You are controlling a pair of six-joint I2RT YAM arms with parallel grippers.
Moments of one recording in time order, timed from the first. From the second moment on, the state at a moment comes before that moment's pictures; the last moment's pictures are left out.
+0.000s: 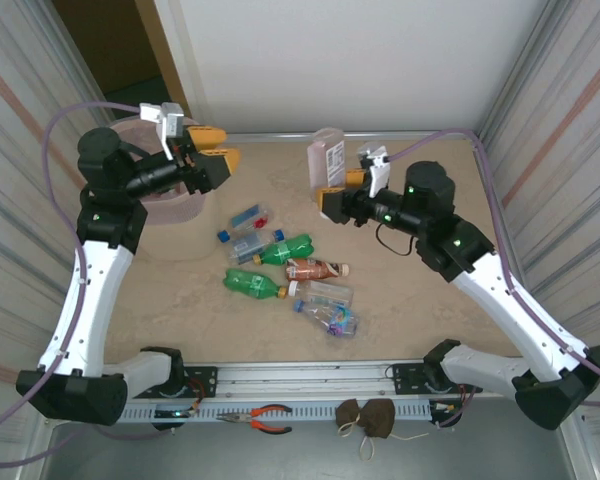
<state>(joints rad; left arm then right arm) -0.15 1.15 1.35 -0.08 0.98 -0.34 0.60 1.07 1.20 -0.25 -0.35 0.27</state>
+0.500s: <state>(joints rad) -0.49 1.30 1.54 0.03 1.05 -0.32 0.56 1.03 1.23 -0.04 -0.67 0.33</state>
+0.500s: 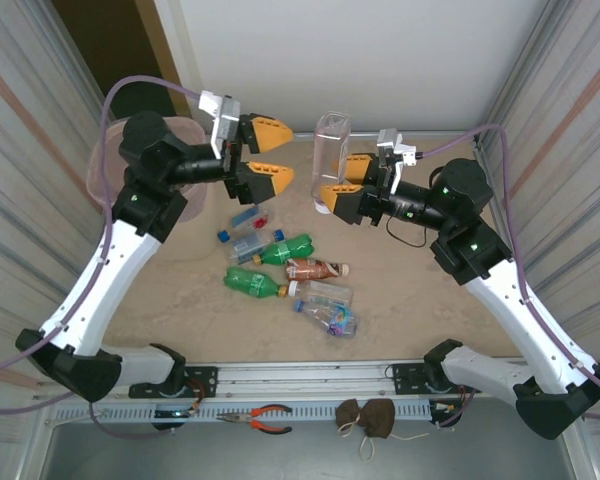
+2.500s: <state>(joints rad) -0.60 1.38 1.71 -0.19 1.11 -0.15 0.66 1.02 1.29 -0.09 -0.65 0.20</state>
